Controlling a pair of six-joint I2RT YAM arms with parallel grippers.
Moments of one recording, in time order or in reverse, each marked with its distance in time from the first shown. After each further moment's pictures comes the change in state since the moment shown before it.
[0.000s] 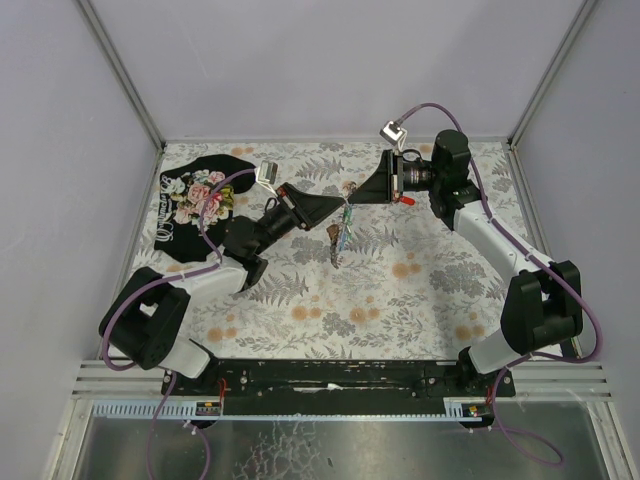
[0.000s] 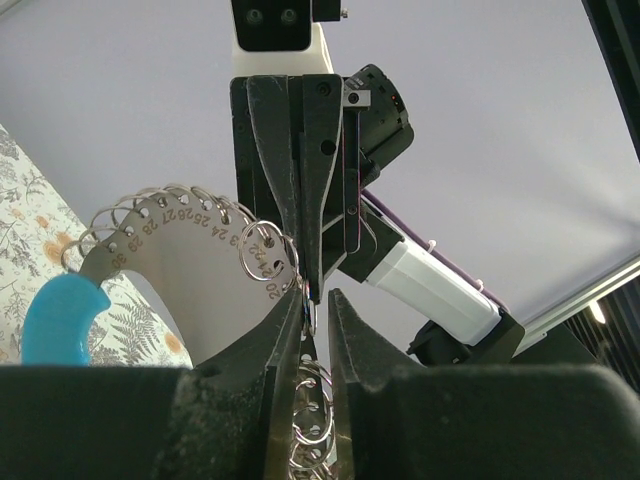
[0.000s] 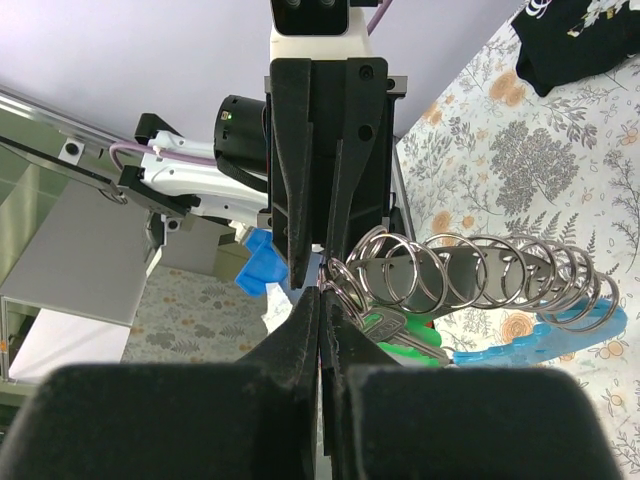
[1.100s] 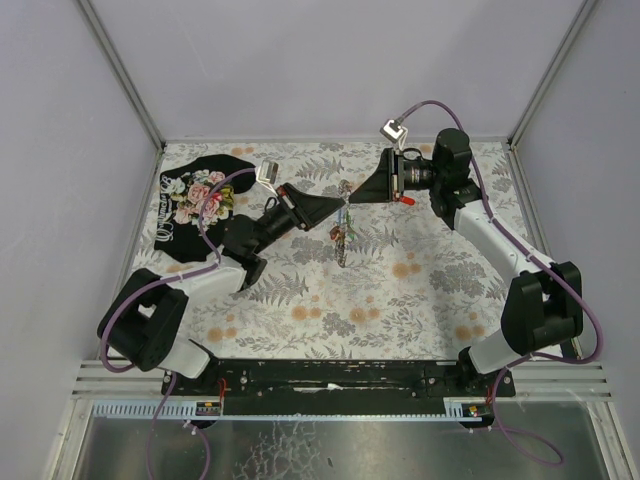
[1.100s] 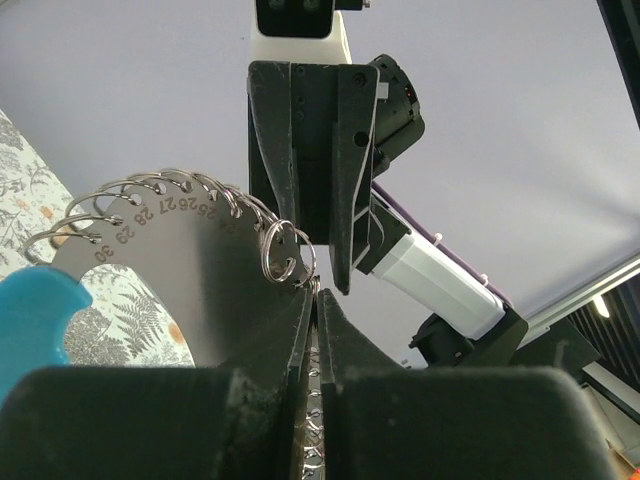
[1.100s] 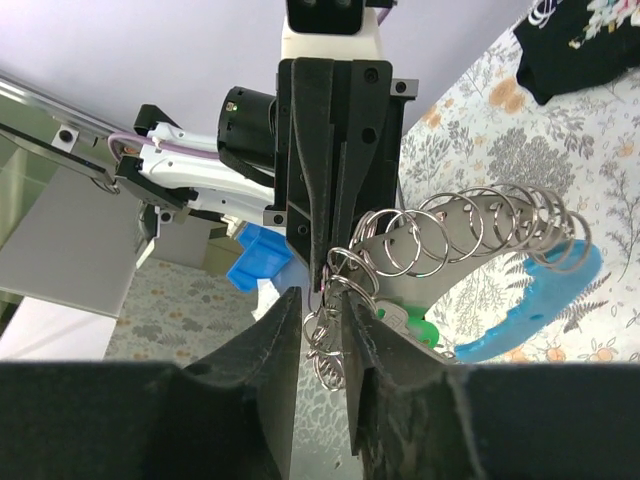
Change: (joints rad) left arm 0.006 -0.008 0.003 -0.035 0.026 0.012; right arm -0.001 -0.002 0.012 -0.010 -0.011 -0.032
